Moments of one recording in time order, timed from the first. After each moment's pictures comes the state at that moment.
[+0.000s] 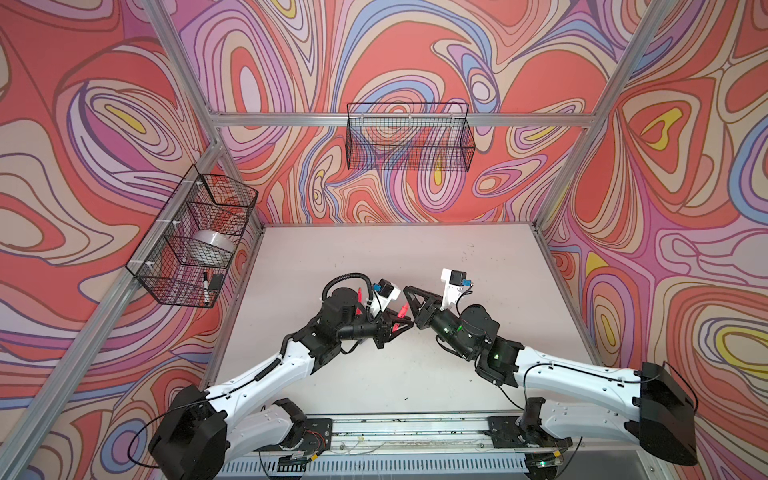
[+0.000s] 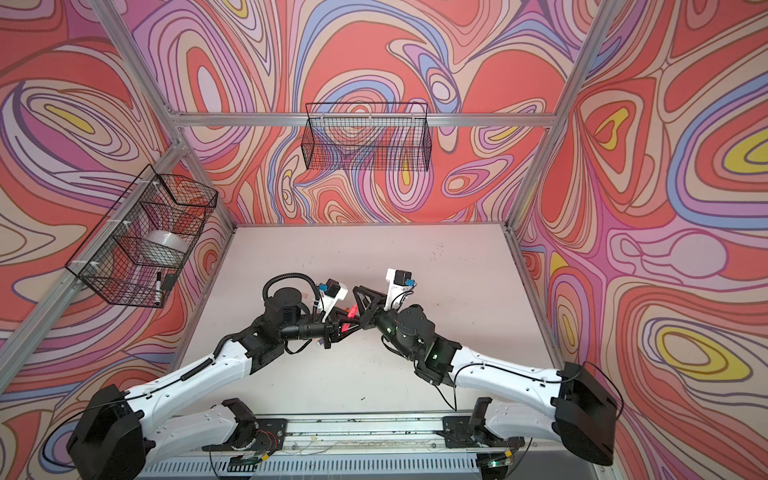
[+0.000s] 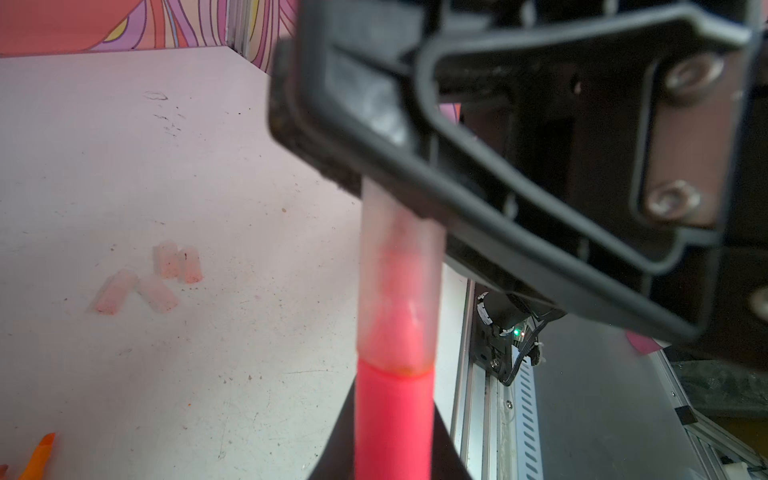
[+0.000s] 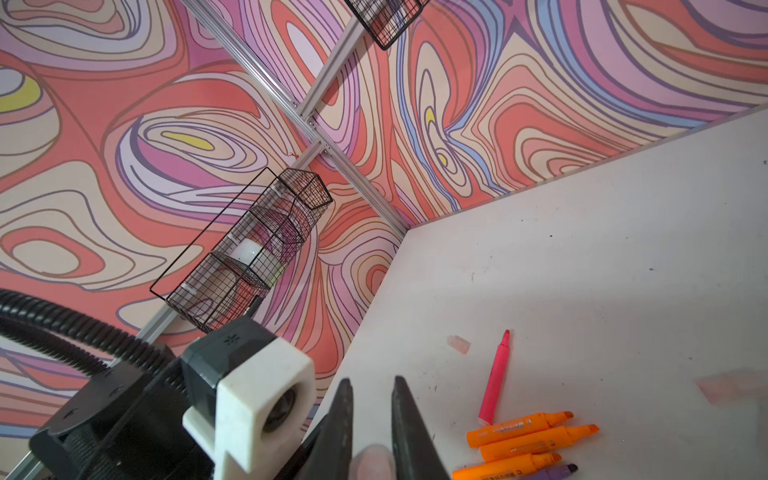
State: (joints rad) left arm -0.64 1.12 0.64 0.15 0.64 -0.27; right arm 1.02 1.18 0.67 0.53 0.30 0.76
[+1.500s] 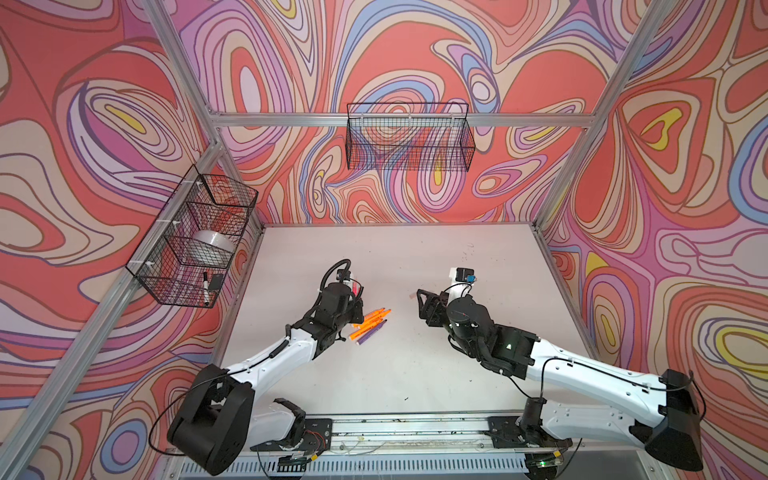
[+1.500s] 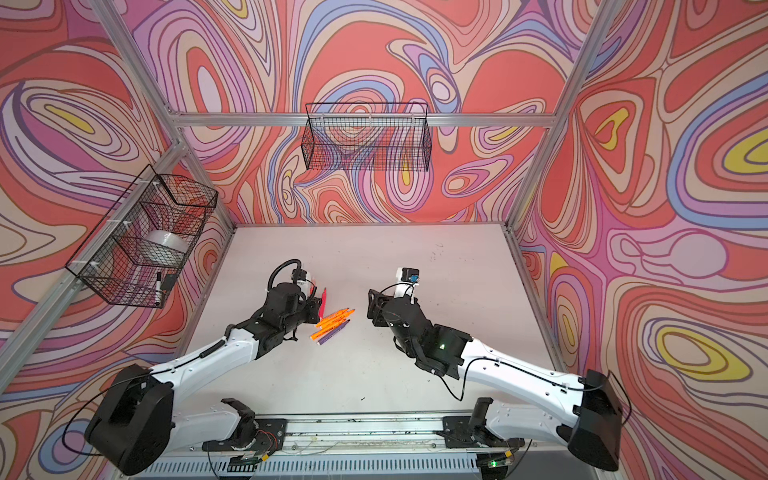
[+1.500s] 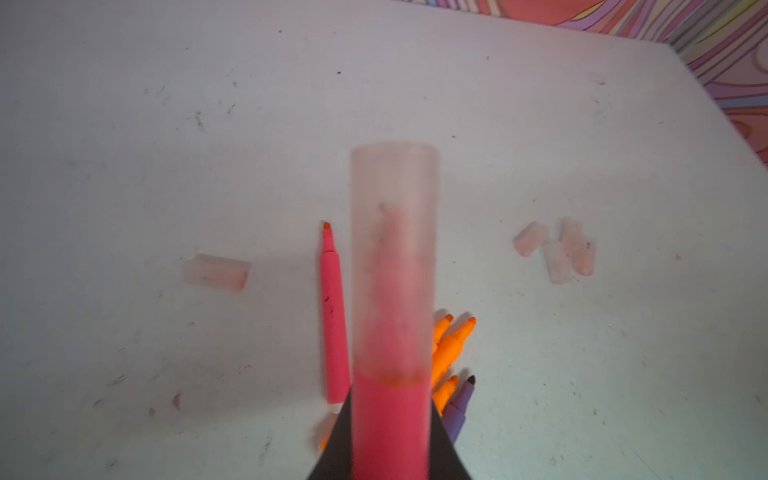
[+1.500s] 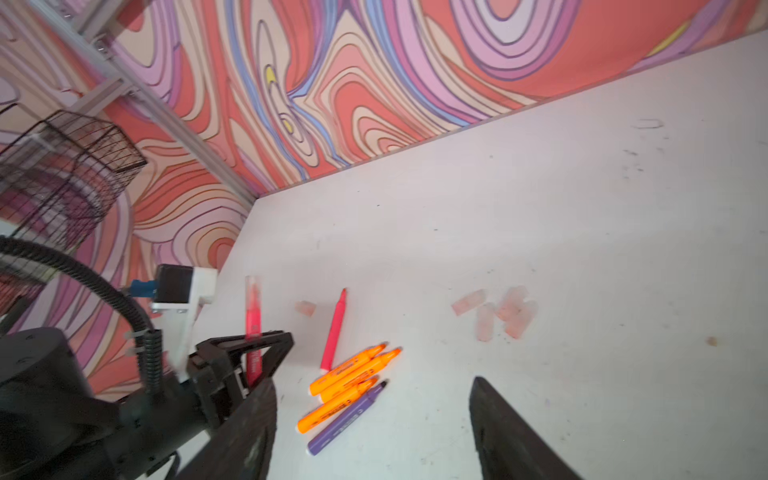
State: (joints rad) left arm -0.46 1.31 0.67 -0.03 -0.11 -0.39; right arm 0.95 1.11 0.84 -0.19 0.57 0.76
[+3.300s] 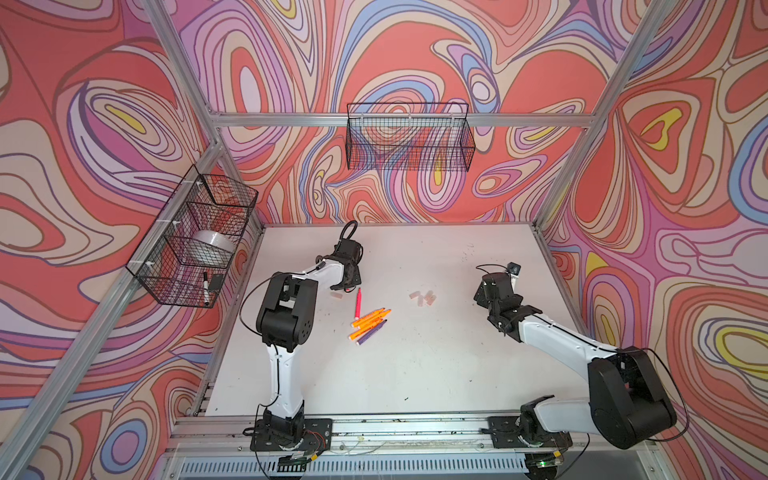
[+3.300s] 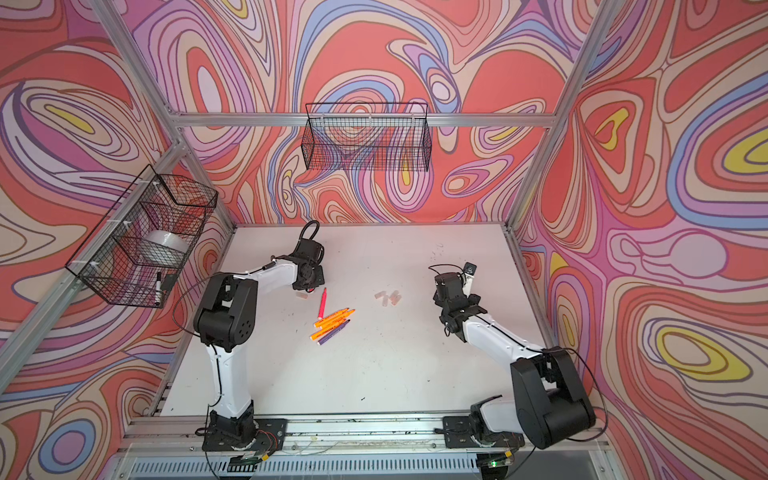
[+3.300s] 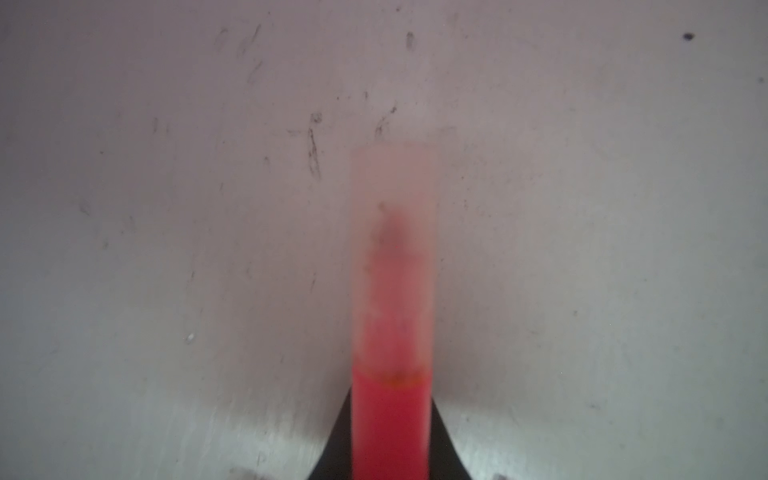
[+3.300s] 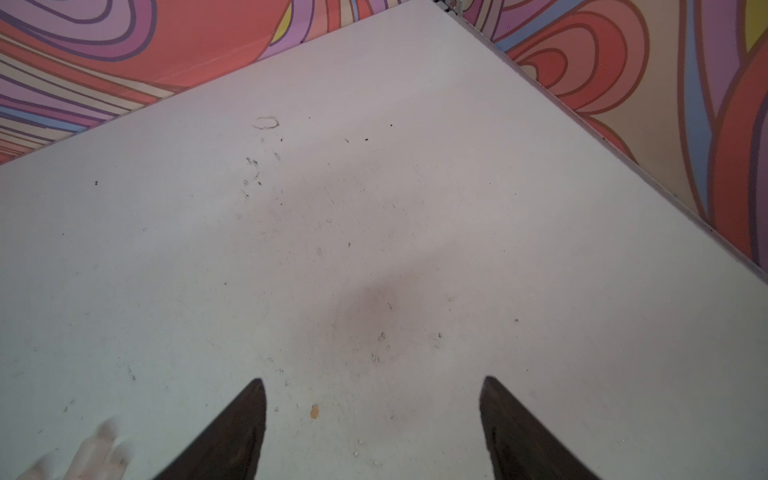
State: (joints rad) left arm -0.28 2.06 1.38 -0.44 -0.22 -0.50; right arm 0.30 1.36 0.68 -0.08 0.52 0.57
